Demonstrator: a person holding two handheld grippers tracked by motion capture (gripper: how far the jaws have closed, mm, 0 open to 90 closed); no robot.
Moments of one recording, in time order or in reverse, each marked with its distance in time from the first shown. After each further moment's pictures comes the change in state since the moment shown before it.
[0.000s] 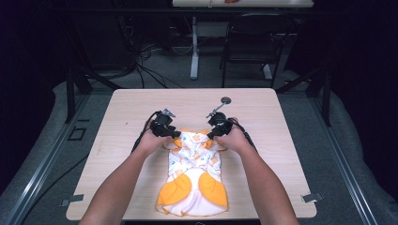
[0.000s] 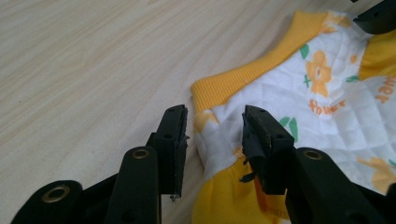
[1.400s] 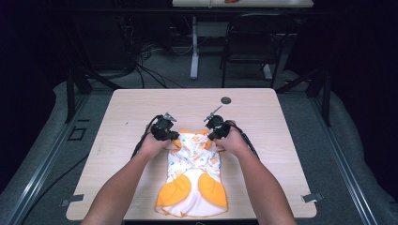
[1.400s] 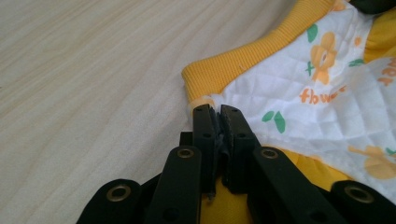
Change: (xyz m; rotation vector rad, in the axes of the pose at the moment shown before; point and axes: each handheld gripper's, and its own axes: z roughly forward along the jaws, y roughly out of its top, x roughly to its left) left arm -0.008 -0.009 0.001 0.003 0.008 0.009; right arm 0.010 -0.001 0.003 0.047 -0.010 -0.035
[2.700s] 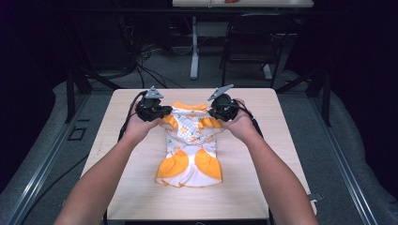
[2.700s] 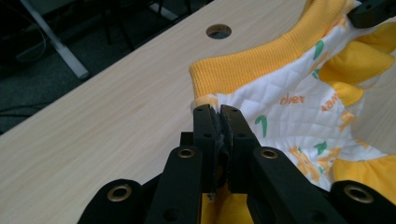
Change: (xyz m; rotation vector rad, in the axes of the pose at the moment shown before) left arm 0.006 0.054 -0.103 -0.253 0.073 0.088; right arm 0.003 0.034 -0.106 -0.273 -0.115 -0.111
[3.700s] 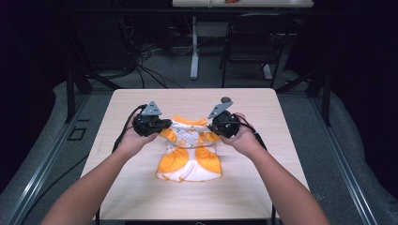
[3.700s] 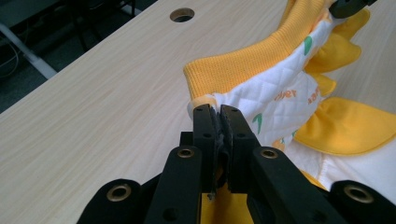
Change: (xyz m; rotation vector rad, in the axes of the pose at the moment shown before) left arm -0.023 -0.038 -0.012 0.003 -0.094 0.082; right arm 0.035 -0.032 -0.007 0.006 0.059 -0.094
